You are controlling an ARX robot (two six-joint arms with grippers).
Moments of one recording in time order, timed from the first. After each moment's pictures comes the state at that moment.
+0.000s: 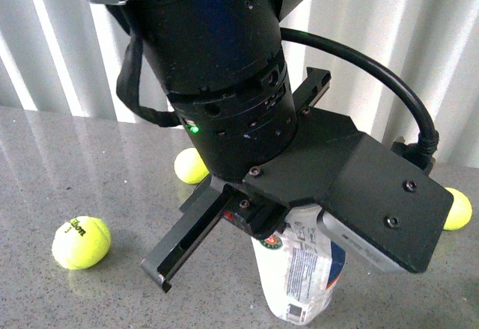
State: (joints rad) left arm -0.64 1.83 1.43 -0.68 0.04 1.65; right arm 0.00 0.00 0.00 0.00 0.00 -0.01
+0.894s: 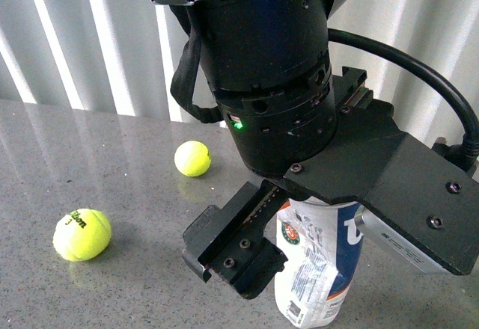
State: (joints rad) left arm -0.67 1.89 1.49 -0.68 0.07 1.68; right arm 0.00 0.00 0.00 0.00 0.00 -0.01
